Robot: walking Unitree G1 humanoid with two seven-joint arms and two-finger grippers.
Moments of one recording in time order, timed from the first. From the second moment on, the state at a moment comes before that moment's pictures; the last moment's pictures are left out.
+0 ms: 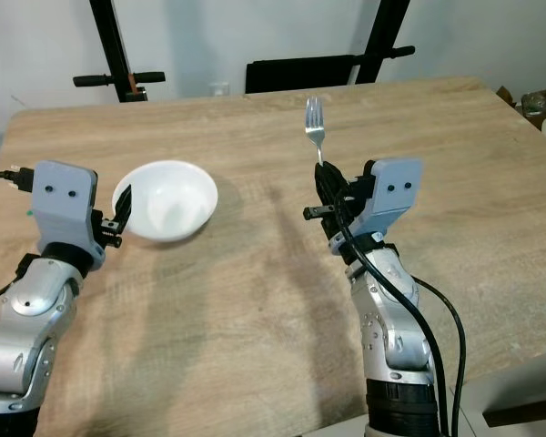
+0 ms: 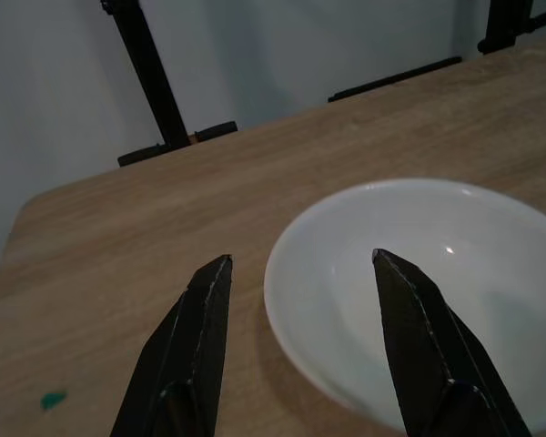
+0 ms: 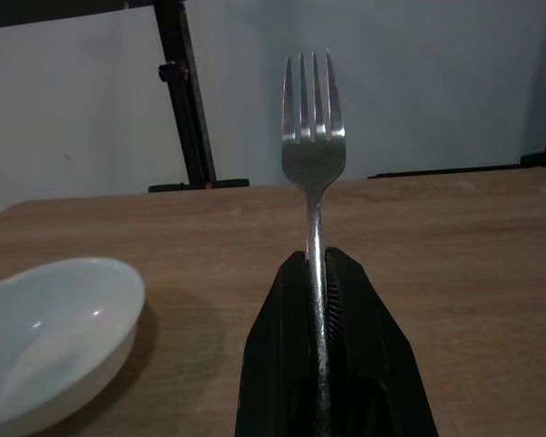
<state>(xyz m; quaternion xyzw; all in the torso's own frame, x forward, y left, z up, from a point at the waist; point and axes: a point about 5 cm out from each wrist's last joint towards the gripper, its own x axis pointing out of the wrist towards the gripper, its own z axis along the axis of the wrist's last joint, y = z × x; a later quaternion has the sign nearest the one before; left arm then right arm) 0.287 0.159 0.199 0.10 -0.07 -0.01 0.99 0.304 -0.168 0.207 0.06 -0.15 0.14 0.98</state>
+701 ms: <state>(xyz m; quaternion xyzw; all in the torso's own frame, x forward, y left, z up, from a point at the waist) 0.288 0.159 0.199 0.10 -0.07 -0.01 0.99 0.304 -0.170 0.197 0.06 -0.13 0.13 0.98</state>
